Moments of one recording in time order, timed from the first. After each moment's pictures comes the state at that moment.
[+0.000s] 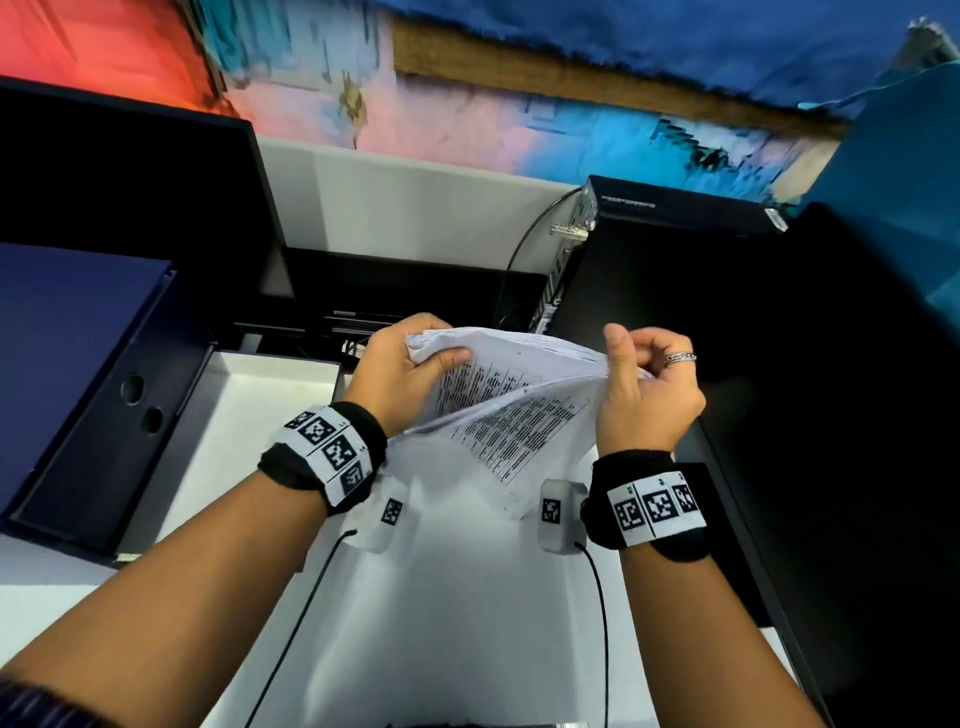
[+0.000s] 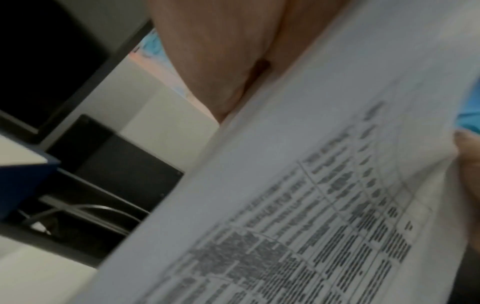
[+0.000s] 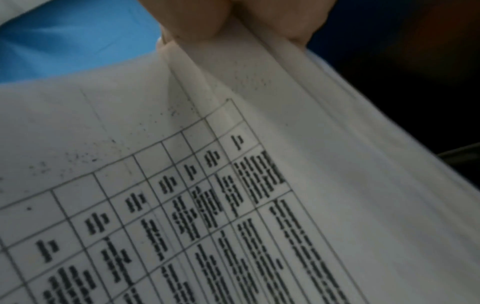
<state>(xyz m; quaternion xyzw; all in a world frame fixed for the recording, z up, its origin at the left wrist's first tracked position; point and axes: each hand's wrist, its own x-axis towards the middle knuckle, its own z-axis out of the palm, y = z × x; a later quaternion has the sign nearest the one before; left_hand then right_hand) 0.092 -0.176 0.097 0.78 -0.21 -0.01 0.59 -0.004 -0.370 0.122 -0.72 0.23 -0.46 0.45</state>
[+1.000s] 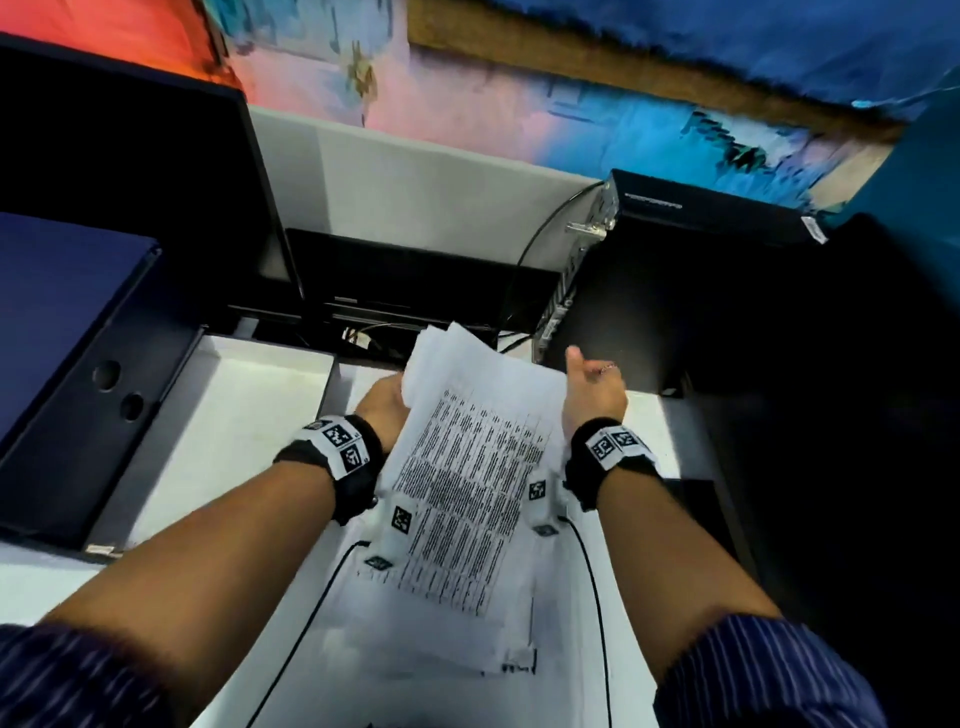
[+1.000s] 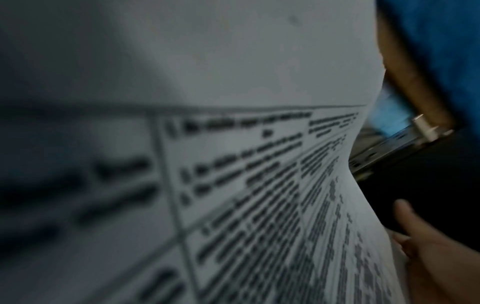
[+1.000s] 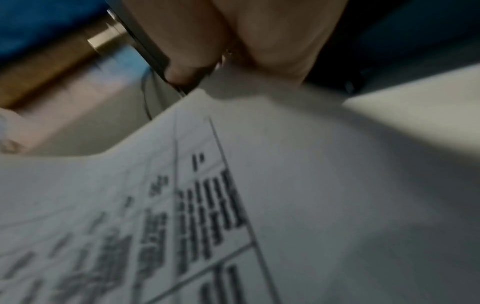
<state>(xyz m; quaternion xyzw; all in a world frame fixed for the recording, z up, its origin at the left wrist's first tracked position) 0.120 -0.176 0.008 0.80 -0.02 -0.24 0.55 0.073 -0.414 0.028 -0.74 0.41 -0.18 0.50</state>
